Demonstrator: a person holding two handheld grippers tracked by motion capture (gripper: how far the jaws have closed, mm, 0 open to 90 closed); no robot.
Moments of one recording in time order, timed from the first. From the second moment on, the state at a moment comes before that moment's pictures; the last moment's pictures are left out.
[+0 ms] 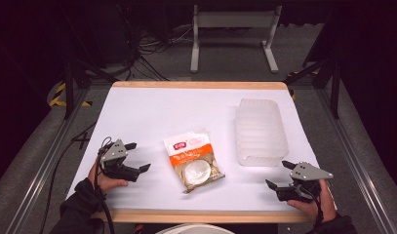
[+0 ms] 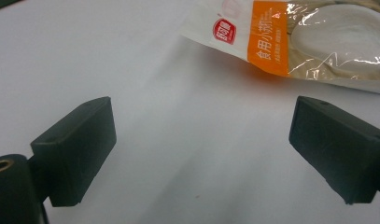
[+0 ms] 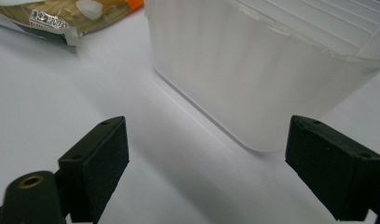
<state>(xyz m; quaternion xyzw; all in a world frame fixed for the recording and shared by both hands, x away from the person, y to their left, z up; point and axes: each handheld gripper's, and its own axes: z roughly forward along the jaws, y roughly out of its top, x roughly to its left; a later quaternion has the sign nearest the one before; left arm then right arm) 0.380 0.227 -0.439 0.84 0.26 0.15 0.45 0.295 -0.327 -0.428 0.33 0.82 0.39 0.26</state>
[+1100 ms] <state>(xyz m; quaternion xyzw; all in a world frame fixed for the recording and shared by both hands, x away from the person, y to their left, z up) 0.480 0.134 -0.434 0.88 0.26 -0.01 0.40 0.293 -0.307 -0.439 0.29 0.86 0.36 0.22</state>
